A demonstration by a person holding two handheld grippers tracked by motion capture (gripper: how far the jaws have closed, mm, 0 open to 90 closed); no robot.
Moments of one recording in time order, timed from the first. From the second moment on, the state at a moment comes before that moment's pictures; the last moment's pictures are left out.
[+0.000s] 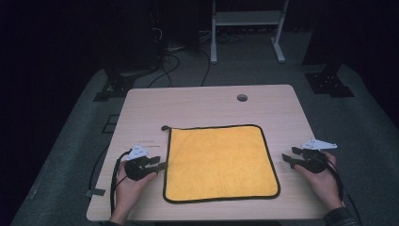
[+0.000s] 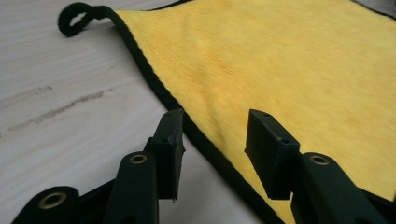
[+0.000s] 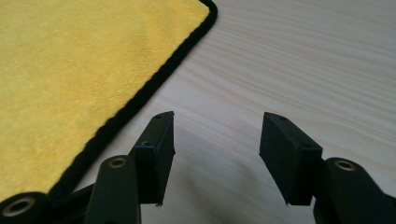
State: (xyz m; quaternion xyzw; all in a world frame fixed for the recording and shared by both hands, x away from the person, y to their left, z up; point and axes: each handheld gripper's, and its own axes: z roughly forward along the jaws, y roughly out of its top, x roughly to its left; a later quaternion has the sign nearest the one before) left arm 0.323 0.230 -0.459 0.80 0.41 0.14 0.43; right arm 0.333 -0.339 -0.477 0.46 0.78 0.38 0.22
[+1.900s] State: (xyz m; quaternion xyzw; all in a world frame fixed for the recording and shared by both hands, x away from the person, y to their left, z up) left arm 0.354 0.216 -0.467 0.79 0.43 0.15 0.41; right arm 0.339 -0.337 -0.486 0.46 0.79 0.36 0.20
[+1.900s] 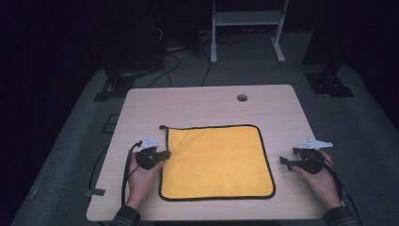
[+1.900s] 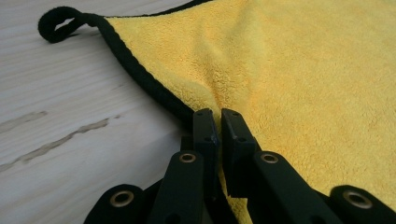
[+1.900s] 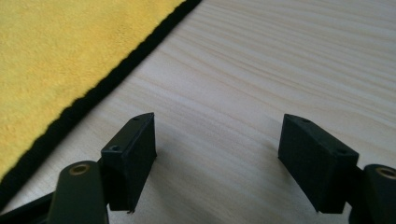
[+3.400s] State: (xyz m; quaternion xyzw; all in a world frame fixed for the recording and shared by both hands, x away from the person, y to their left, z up) left arm 0.354 0.258 -0.405 0.73 0.43 0.14 0.52; right arm 0.339 -0.337 -0.486 0.46 0.79 0.36 0.20
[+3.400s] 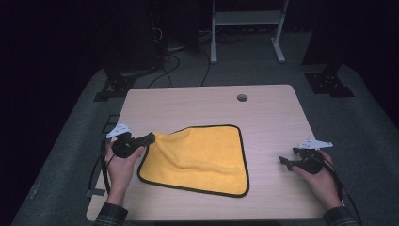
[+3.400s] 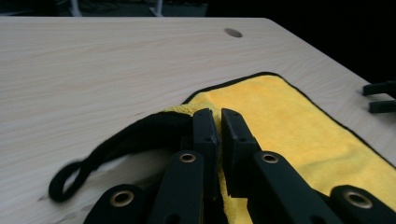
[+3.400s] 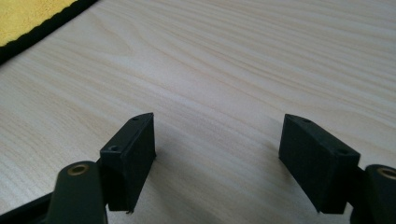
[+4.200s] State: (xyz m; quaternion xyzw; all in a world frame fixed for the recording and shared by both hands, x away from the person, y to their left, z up) left arm 0.376 0.170 -0.402 0.76 0.38 0.06 0.52; right arm 0.339 -0.337 -0.486 0.46 0.79 0.36 0.20
